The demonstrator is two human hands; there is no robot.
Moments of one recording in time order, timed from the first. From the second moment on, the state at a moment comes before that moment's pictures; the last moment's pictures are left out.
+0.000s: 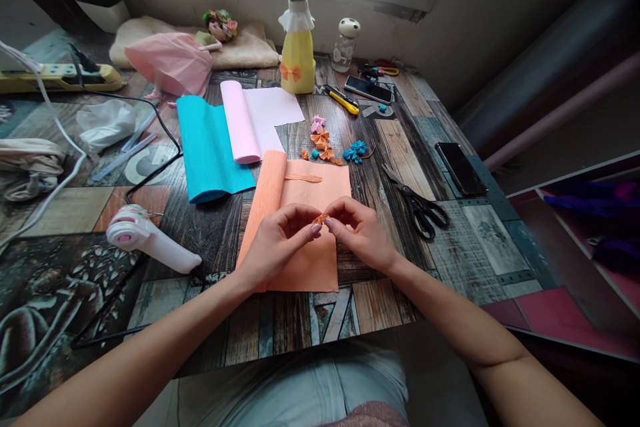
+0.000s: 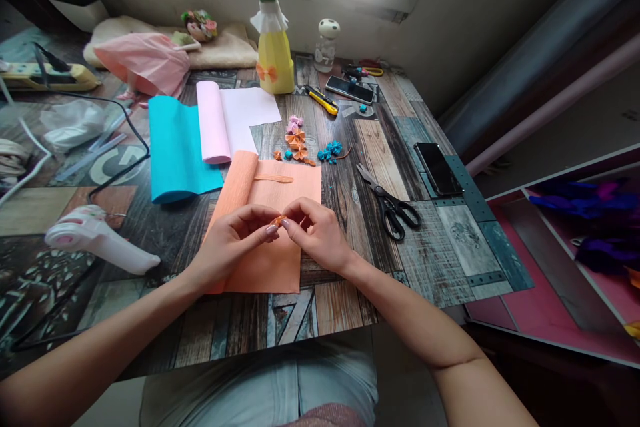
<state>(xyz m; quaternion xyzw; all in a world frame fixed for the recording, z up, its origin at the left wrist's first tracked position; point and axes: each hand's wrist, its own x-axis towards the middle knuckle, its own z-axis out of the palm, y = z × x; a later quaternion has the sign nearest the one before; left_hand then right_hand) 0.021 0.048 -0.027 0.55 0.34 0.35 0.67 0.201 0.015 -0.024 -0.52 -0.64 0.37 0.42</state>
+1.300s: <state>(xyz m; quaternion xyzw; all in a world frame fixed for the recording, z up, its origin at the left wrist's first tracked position) -0.007 0.025 0.013 0.44 0.38 0.30 0.75 0.204 0.028 -0.030 -0.52 -0.57 0.43 0.47</state>
